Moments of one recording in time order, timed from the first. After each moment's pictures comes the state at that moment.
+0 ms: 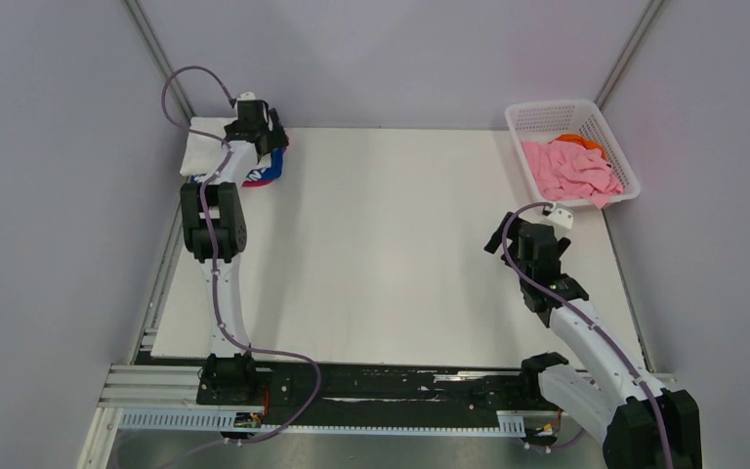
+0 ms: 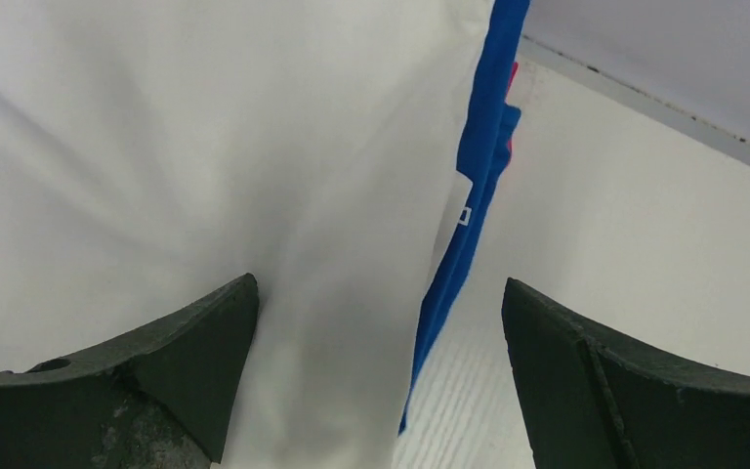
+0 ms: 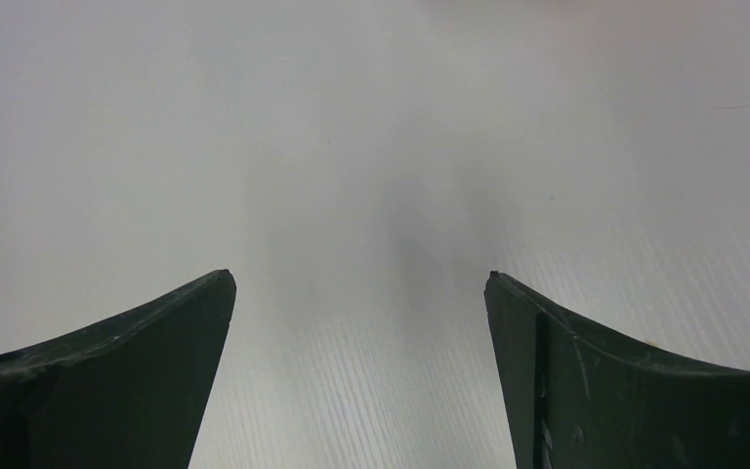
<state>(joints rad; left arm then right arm) 0.01 2.34 2.01 -0.28 -0.24 -0.27 0.24 0.91 0.51 -0.14 0.38 0.53</state>
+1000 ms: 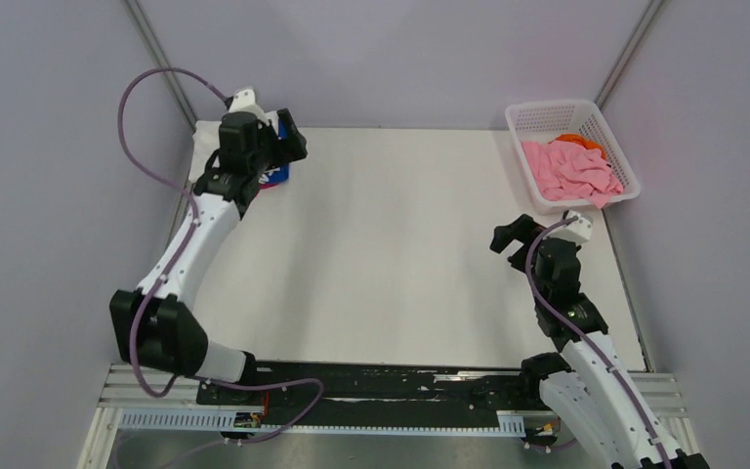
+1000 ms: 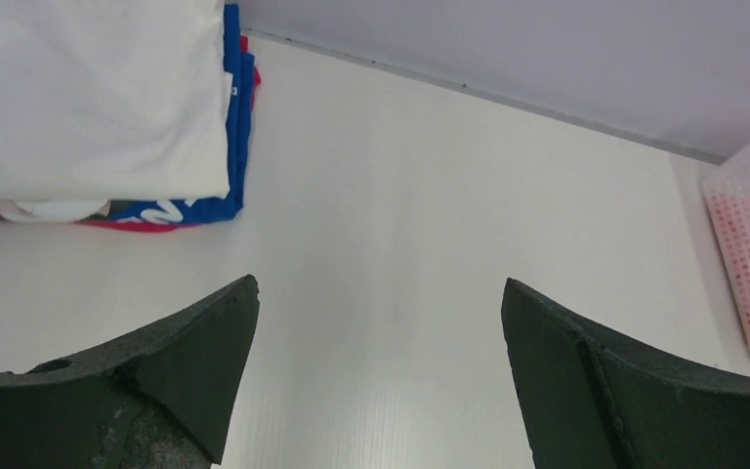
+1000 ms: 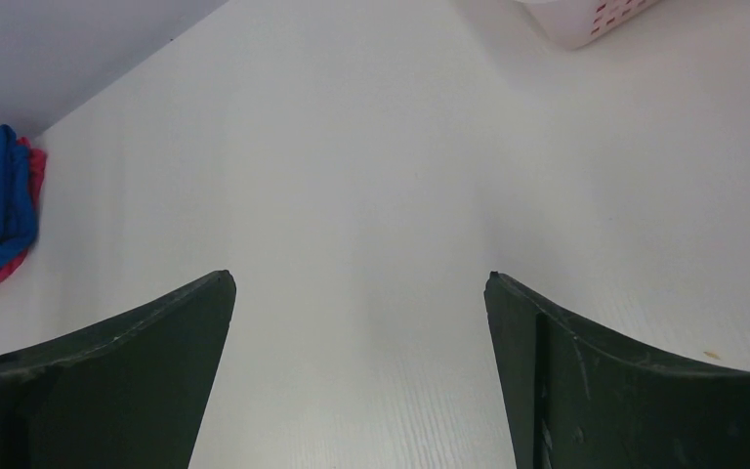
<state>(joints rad) -0.20 1.53 1.41 -0.24 -0.09 -0.39 0.24 0.66 0.50 -0.19 0.30 0.58</state>
